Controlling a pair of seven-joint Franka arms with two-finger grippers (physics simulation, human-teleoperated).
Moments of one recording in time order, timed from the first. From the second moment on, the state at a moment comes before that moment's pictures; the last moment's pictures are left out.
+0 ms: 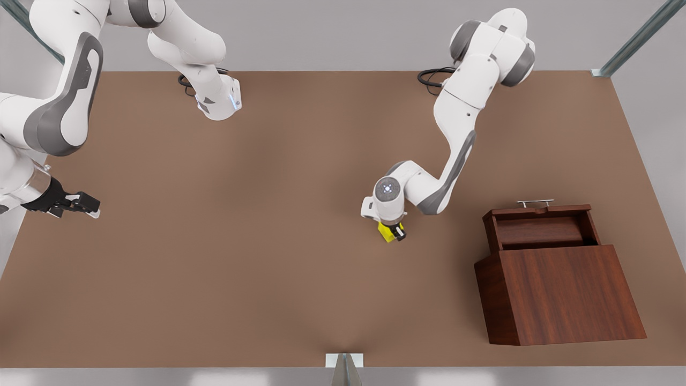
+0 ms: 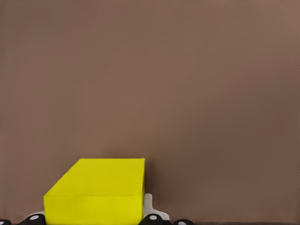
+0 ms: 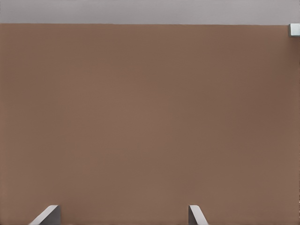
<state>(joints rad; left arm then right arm) -0.48 0.66 -0.14 -1.68 0.32 2.25 0.21 -0.12 0.23 -0.06 -1.42 0.00 1.71 -0.17</state>
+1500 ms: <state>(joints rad) -0.45 0.35 0.53 -1.78 0.02 1.98 0.32 -0.12 0.23 -0.06 -1.42 0.00 1.72 -0.17</state>
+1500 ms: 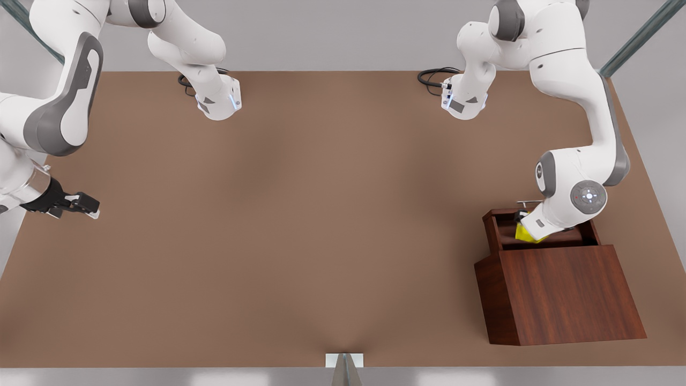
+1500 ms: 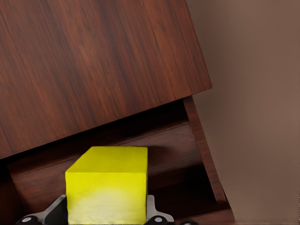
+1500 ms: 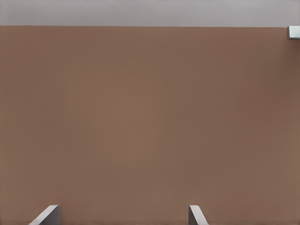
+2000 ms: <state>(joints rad) -0.18 0.17 0.01 -1.57 0.03 1.84 0.00 -0.12 0.23 -0.06 -1.42 0.00 1.72 -0.17</state>
